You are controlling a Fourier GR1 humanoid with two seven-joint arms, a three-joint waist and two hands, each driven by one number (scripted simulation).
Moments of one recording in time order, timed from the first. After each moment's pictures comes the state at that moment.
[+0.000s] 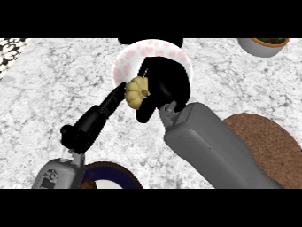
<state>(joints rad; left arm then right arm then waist) -0.19 0.05 -0.18 -1.56 -0.03 -0.21 0.11 -0.86 -0.01 0.46 -1.36 0.67 0.08 1.00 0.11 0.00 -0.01</state>
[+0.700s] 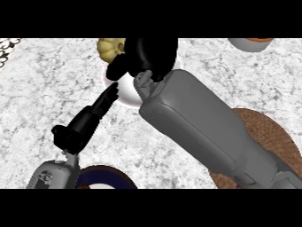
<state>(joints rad) -0.17 0.06 -0.15 -1.56 -0.03 -0.20 0.09 -1.16 -0.01 0.43 -1.21 0.75 -0.26 1.13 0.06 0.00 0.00</state>
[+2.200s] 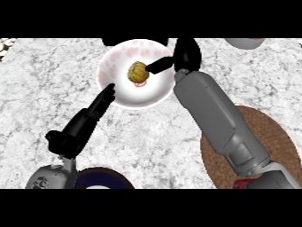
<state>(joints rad) -0.13 0.05 -0.14 -1.61 -0.04 -0.19 0.10 -1.07 0.00 0.16 -0.66 0.48 -0.52 0.64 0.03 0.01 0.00</state>
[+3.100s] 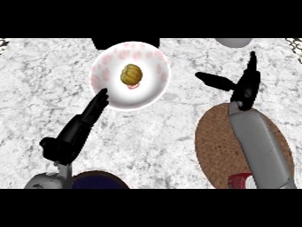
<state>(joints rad) -0.07 0.06 -0.12 -1.62 -0.06 -0.17 0.08 -0.57 -0.10 -0.01 -1.14 0.35 -0.75 0.56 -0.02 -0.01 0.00</state>
